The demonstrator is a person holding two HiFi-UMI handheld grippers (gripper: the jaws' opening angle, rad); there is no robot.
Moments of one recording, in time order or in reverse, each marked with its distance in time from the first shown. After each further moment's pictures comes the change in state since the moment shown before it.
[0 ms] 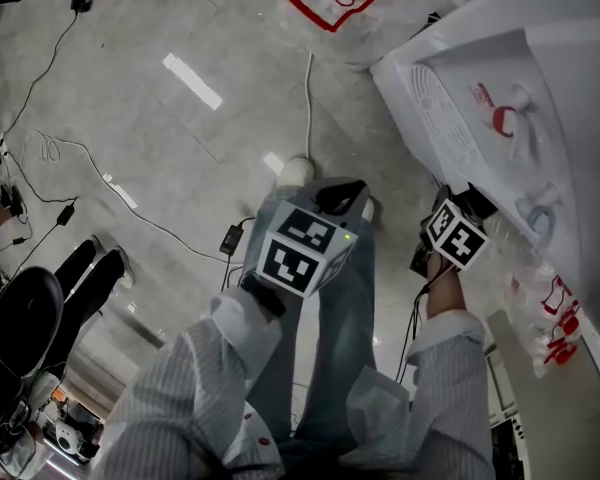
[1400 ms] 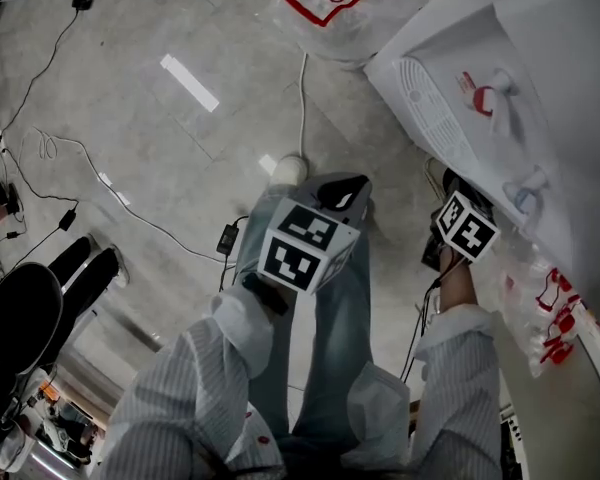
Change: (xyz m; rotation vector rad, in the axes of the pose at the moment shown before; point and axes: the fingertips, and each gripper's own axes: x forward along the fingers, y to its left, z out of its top) left arm 0.001 -0.022 0.010 0.000 -0.053 0.008; right arm -0.008 -0.029 0.028 -0.074 -0.053 -0.008
